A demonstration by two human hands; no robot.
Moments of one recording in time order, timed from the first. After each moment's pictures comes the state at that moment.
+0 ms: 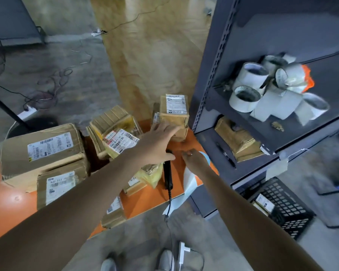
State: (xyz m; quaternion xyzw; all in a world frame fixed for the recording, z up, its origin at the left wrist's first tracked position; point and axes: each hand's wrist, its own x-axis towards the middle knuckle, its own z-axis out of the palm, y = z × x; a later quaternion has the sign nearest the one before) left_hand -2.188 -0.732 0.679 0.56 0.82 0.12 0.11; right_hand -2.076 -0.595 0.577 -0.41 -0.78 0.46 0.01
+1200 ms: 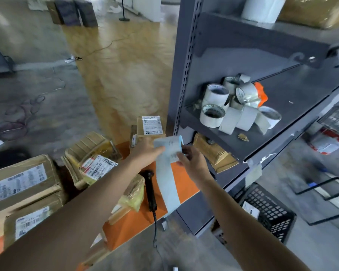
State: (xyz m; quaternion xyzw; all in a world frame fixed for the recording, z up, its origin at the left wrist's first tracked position) left_hand -2.180 -0.686 0.703 0.29 0.82 0.39 0.30; right_hand -2.044 -0.574 0.640 -0.37 -0.71 0.55 0.24
